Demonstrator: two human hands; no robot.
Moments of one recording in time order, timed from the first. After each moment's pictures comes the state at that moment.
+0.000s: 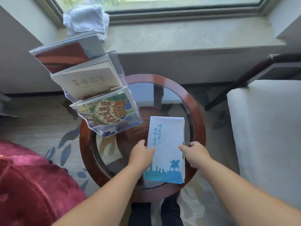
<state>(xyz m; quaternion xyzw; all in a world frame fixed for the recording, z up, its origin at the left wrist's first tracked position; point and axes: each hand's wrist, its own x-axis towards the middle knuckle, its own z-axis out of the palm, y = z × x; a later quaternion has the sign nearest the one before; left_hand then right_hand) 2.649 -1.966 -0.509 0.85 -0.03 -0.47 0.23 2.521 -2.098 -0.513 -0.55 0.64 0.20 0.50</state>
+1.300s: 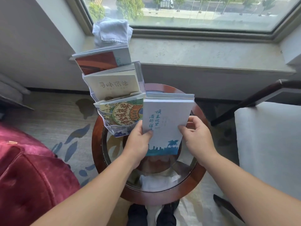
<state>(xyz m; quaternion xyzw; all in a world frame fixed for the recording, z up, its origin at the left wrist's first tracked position) 2.684 -1.964 -0.446 0.70 -0.04 -0.41 0.58 2.574 -2.111 -0.443 -0.67 0.44 -0.09 0.59</state>
